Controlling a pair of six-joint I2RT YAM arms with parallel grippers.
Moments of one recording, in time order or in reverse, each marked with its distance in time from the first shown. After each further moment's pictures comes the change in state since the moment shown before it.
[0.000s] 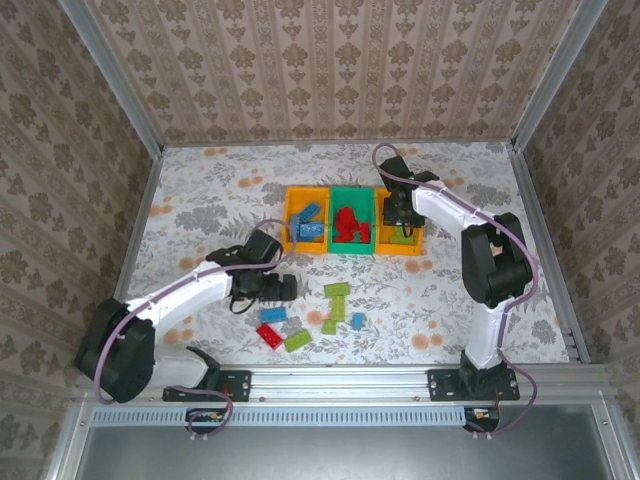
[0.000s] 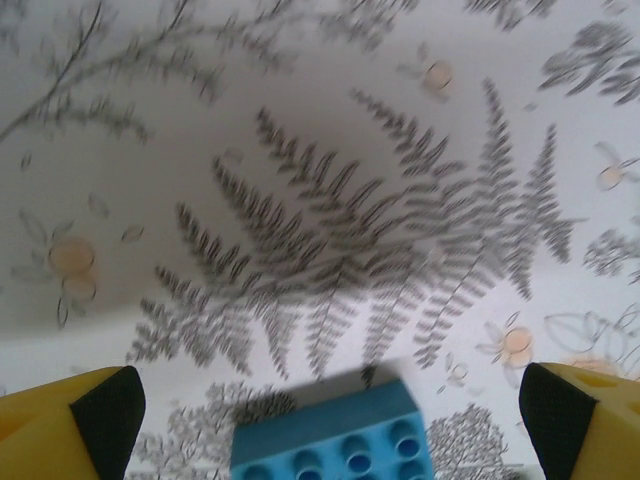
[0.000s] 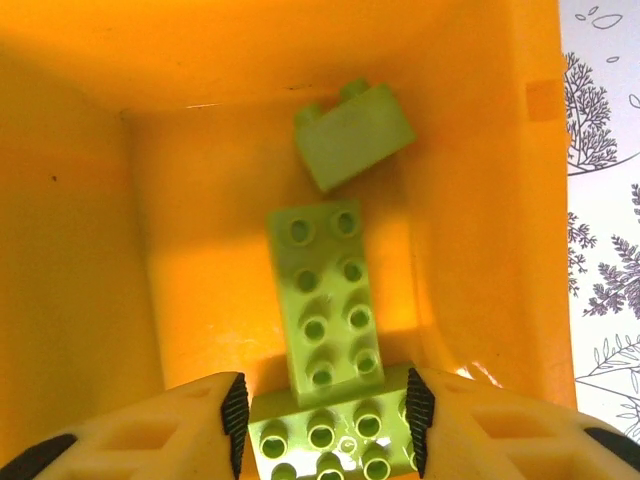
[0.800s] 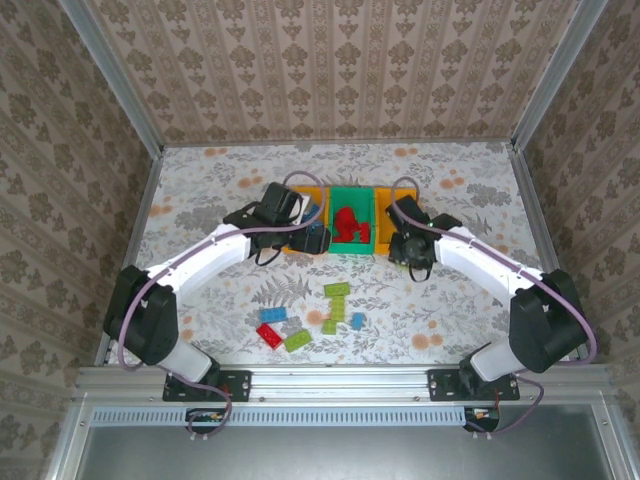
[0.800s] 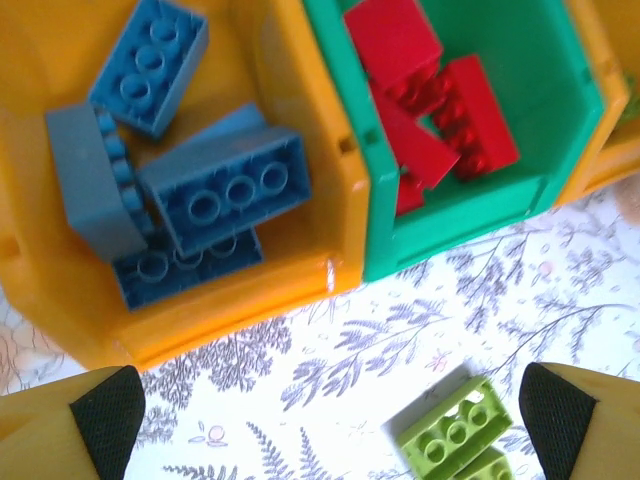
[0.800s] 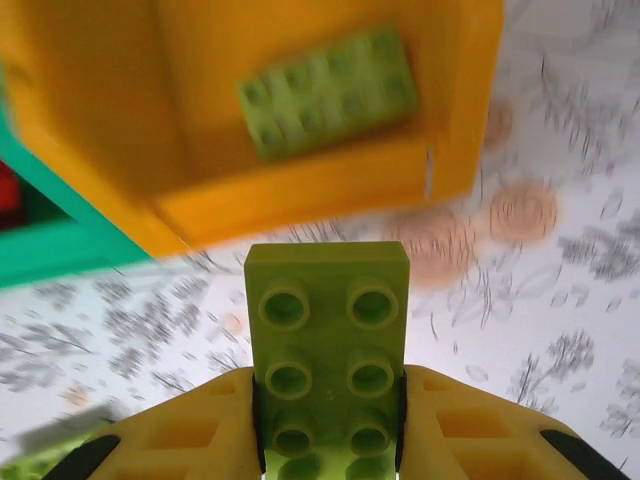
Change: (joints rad) left arm -0.003 0.232 0.354 0.213 0.097 0.265; right arm 0.115 -0.452 -0.401 0.006 -0.075 0.266
